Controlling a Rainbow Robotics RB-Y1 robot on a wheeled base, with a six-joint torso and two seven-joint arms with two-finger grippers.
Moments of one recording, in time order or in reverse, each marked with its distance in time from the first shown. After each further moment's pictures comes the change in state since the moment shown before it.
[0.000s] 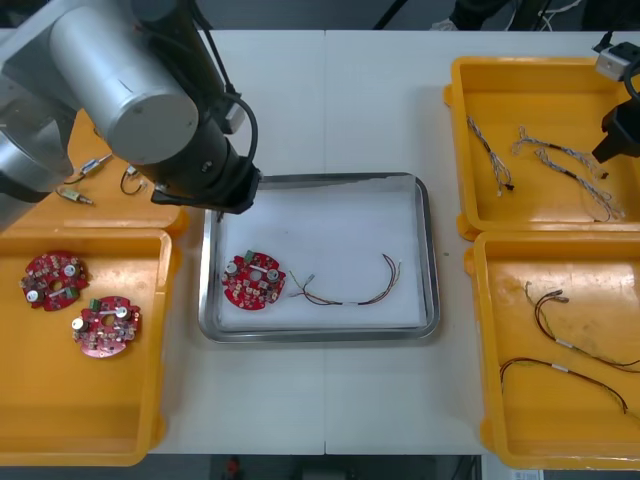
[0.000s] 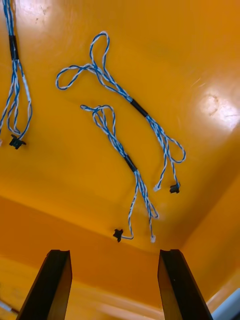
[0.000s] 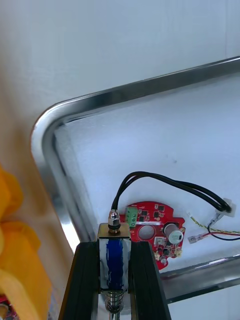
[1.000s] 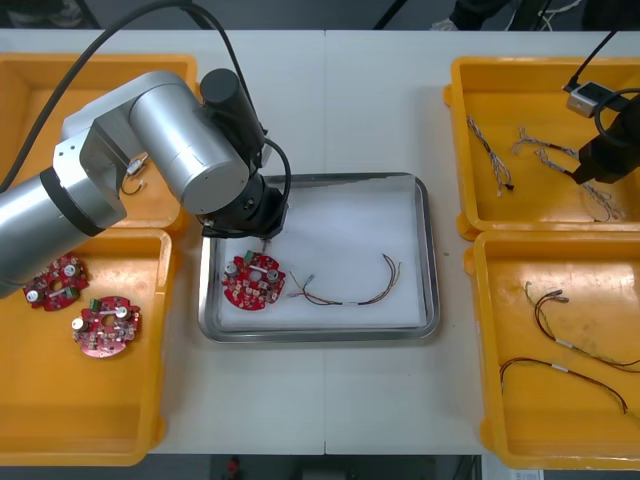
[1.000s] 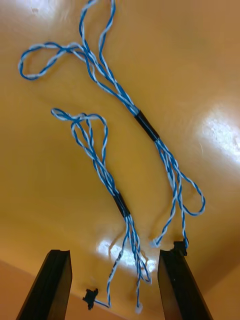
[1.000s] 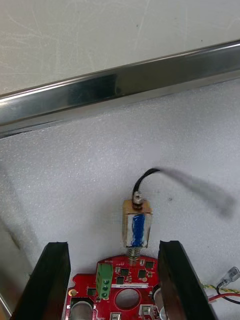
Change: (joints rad) right arm -0.038 0.002 0.086 0.345 -0.069 -0.327 0.240; left arm 0.000 -0.072 -0.180 0.158 -0.098 -0.209 0.052
